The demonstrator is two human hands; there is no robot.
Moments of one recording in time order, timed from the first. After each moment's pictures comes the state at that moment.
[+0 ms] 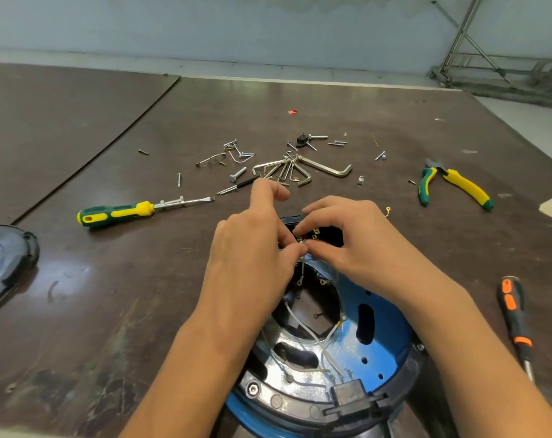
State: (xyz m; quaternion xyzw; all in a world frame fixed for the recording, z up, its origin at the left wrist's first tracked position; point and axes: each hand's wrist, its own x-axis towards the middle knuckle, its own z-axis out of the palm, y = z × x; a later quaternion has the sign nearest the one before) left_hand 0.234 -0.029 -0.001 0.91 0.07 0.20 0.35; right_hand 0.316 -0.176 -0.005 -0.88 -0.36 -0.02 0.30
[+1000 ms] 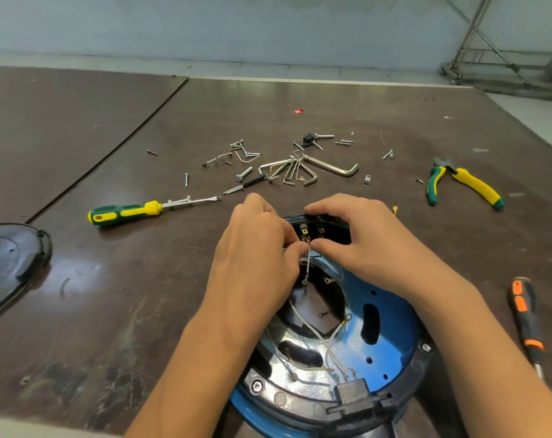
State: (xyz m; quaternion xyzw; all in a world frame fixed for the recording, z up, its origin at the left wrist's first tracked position) left_hand 0.239 -0.024 -0.006 0.96 0.08 0.17 0.23; right_hand 0.320 -0.179 -0.002 -0.90 -0.34 0.01 0.28
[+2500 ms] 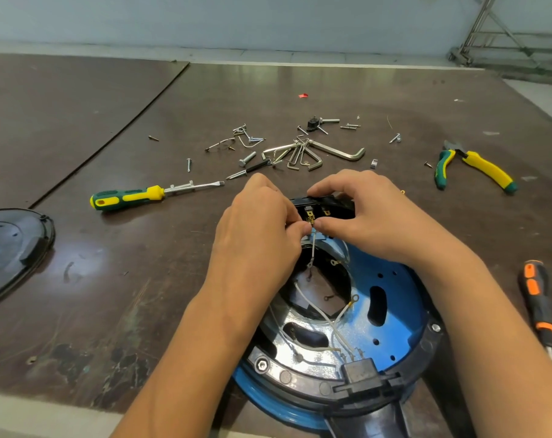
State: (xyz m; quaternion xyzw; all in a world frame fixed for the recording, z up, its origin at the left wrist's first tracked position) left_hand 0.240 -0.022 -0.006 0.95 0.09 0.18 0.24; right_hand 0.328 -0.175 -0.002 -0.90 -0.33 0.03 0.30
